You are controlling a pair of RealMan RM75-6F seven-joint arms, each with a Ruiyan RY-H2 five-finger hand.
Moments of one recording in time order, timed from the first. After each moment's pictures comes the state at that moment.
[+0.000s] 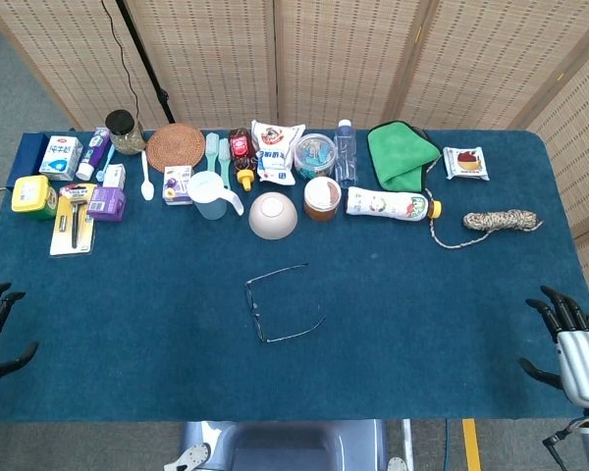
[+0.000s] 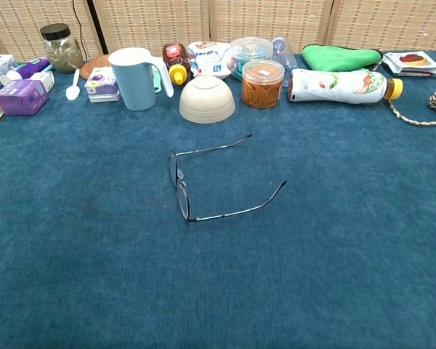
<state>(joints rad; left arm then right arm) -0.04 -1.03 -0.04 -1.83 1.44 1.52 0.34 0.04 -1.02 0.05 -1.72 -1.52 1.52 -0.08</state>
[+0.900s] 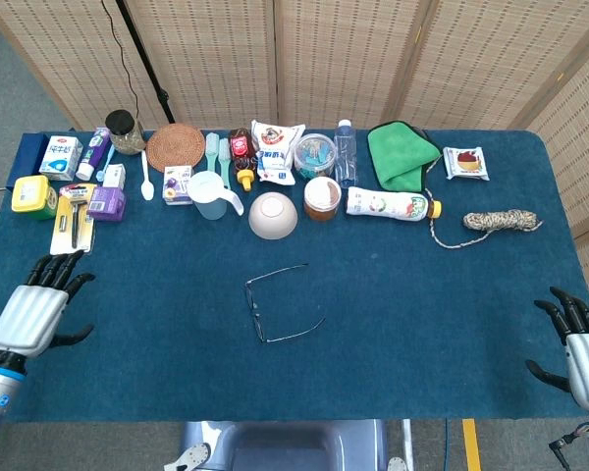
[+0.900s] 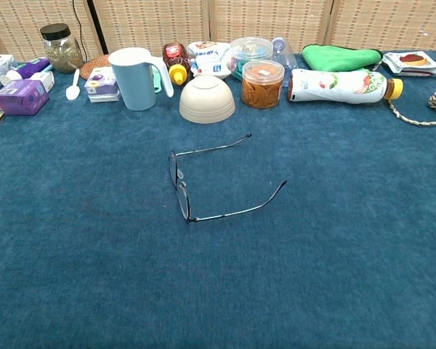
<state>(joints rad) -0.28 -0.96 -0.08 -1.90 1.38 1.16 0.36 0.02 -1.01 0.05 -1.73 -1.52 1.54 -0.06</state>
